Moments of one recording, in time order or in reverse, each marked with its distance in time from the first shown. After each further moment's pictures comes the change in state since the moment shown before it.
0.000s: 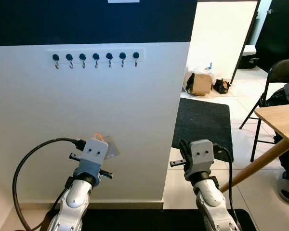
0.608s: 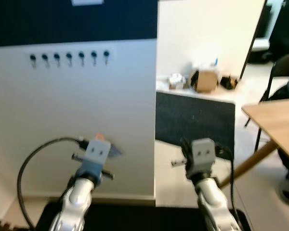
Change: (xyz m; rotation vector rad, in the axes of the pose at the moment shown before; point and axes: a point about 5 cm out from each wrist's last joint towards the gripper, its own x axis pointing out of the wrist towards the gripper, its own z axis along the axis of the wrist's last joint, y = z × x) left arm 0.002 -0.002 -0.005 0.012 0.028 -0.006; right arm -0.002 -0.005 0.000 -0.010 0.005 -0.018
